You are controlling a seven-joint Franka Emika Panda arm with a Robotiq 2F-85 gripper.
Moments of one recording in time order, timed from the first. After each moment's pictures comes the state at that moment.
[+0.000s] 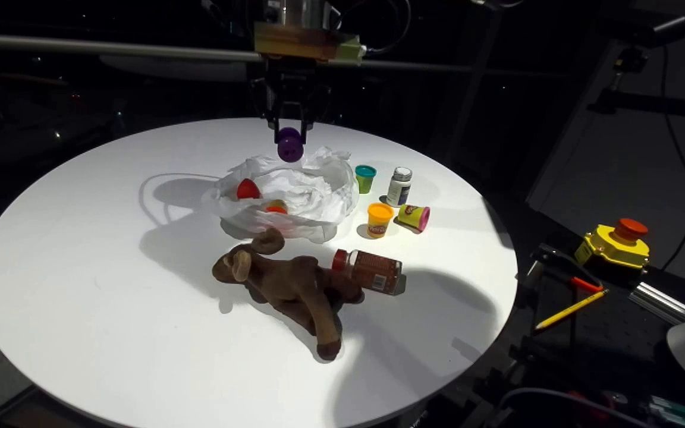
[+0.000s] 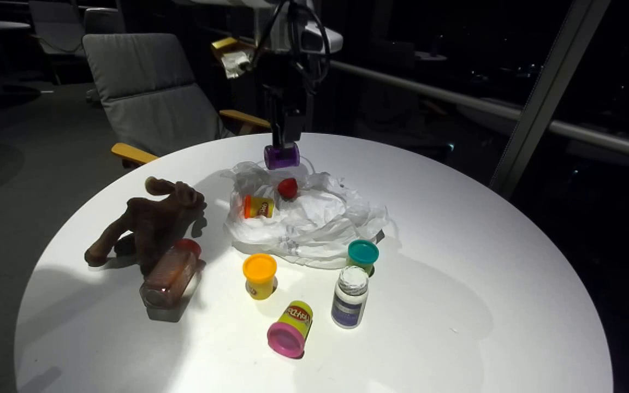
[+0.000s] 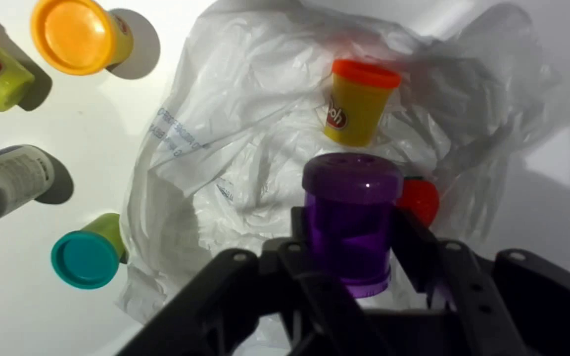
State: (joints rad) arm 0.16 0.55 -0.08 -1.74 0.02 2.31 0.75
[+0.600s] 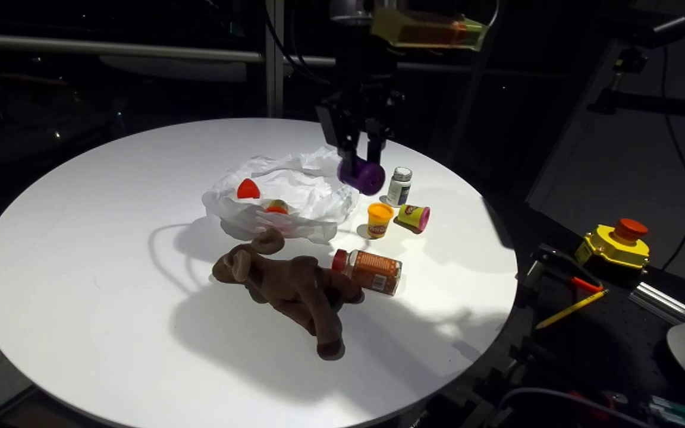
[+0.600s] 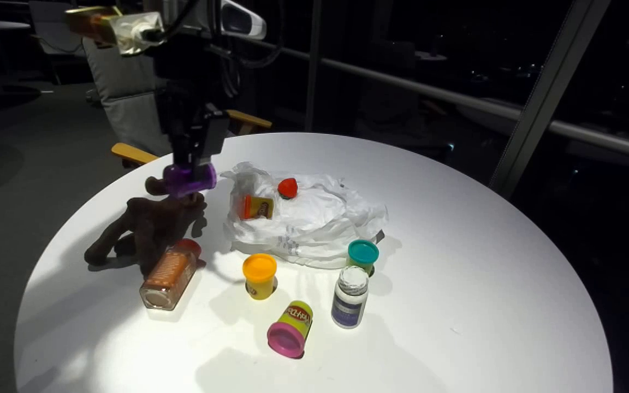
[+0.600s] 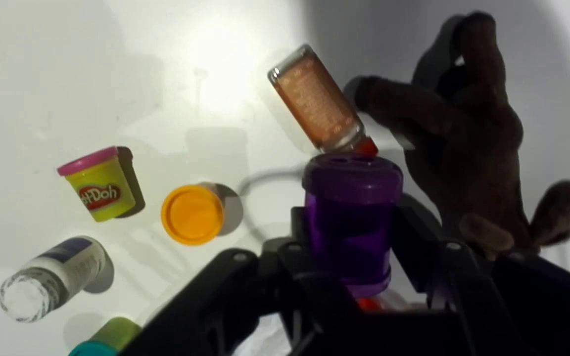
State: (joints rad) arm 0.16 0.17 0.02 -2.25 0.01 2.29 0.39
